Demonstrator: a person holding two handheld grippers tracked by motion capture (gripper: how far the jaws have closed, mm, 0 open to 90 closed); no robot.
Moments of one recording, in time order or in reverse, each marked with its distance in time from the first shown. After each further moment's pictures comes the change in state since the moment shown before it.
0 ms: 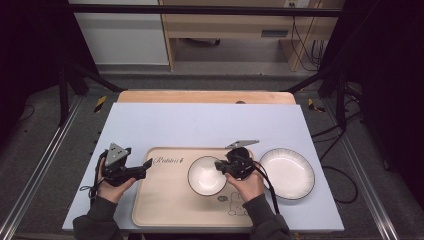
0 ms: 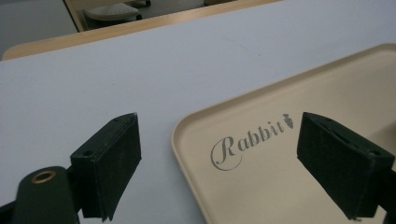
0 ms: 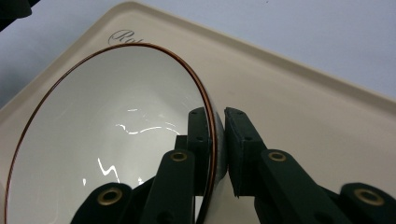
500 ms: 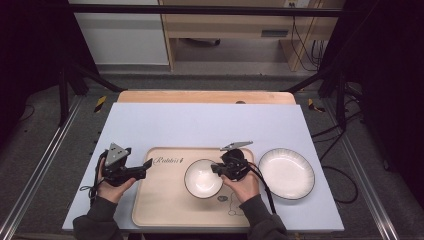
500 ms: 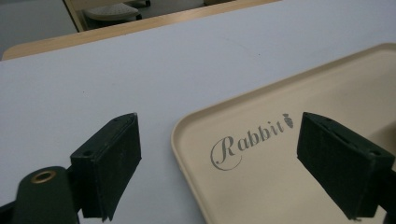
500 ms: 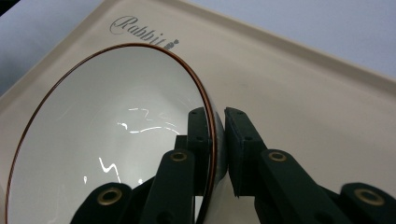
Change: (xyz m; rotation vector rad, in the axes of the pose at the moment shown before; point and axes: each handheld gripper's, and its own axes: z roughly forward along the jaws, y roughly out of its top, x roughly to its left) left arm 0.000 0.000 0.000 0.001 -0.001 0.001; right arm 0.004 -0.002 0.014 0.035 0.017 -0.006
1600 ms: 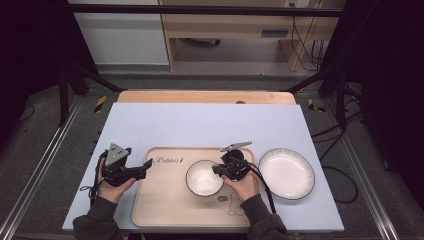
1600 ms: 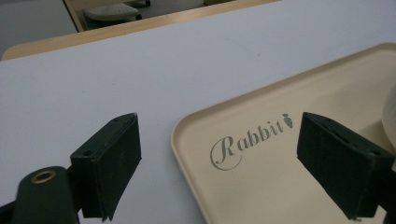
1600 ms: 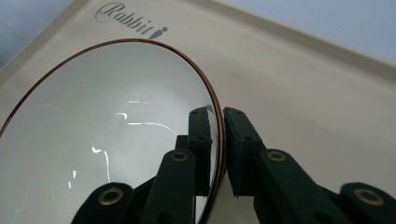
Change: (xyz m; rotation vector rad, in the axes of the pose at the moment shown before) left arm 0.000 0.000 0.000 0.001 0.000 0.001; right arm -0.008 -0.005 0.010 0.029 -0.005 0.008
